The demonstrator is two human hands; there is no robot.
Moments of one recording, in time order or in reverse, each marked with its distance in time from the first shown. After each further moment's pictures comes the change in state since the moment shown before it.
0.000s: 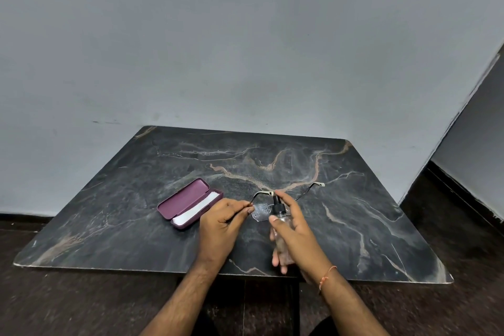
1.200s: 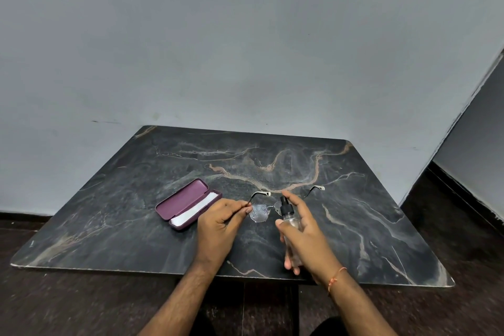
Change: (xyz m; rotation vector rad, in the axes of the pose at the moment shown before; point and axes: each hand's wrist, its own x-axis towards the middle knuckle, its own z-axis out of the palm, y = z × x) left_hand 0.001 -0.009 0.004 -0.039 0.009 -0.007; right_hand -0.003 -0.007 -0.018 -0.033 -0.003 0.019
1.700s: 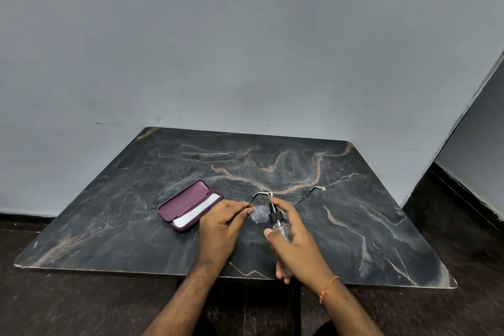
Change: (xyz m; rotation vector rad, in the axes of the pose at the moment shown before) left_hand 0.000 0.004 -0.001 0.043 0.010 -0.005; right_hand -0.012 -0.003 0.022 -0.135 -0.023 -0.085
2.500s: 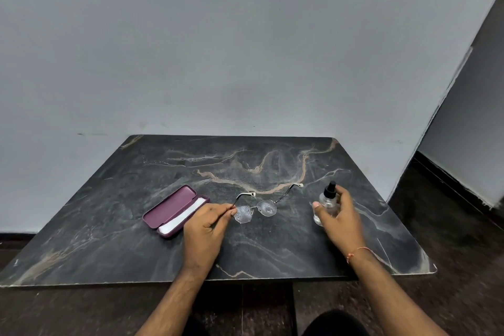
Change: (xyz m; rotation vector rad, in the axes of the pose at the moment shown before) left_hand -0.001 0.006 -0.003 0.109 -0.010 0.001; right_hand 0.032 0.059 -0.123 -0.267 0.564 0.004
